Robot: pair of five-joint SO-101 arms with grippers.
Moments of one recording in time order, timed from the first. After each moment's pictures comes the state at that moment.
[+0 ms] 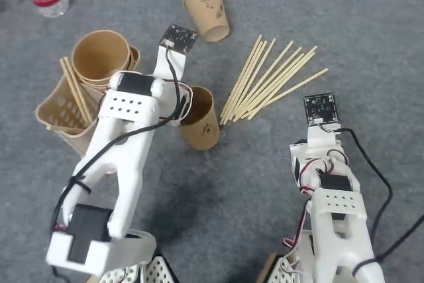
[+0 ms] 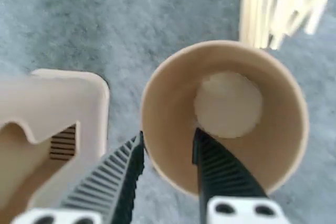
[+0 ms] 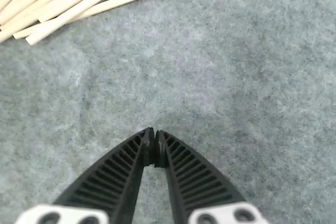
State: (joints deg) left arm 5.0 -6.2 19.5 70.6 -4.4; right arm 1.1 -45.5 77.7 26.7 11.8
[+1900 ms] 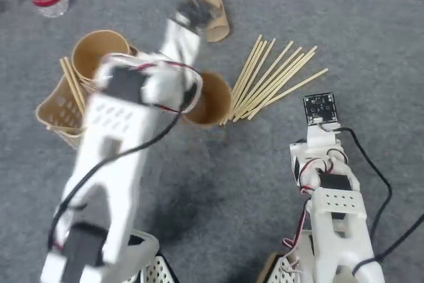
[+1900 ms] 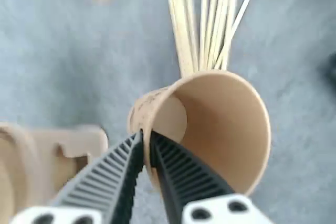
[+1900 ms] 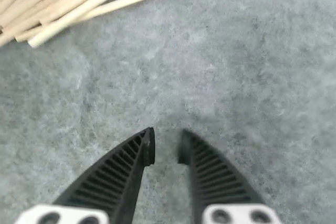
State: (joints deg) left arm 10.8 -15.7 -2.3 84.2 -8.5; right arm 1.1 -45.5 75.4 28.4 11.8
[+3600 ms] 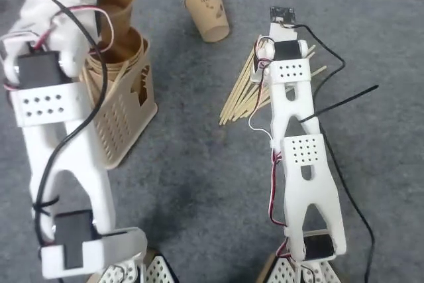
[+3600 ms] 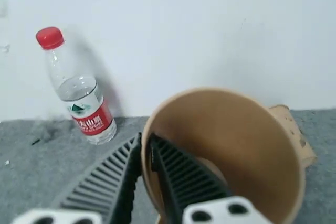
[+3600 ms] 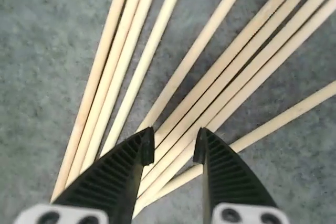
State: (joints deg) left arm -13.5 -7.3 -15.3 63.4 -2.4; right arm -11.3 79.6 -93.5 96.0 -12.0
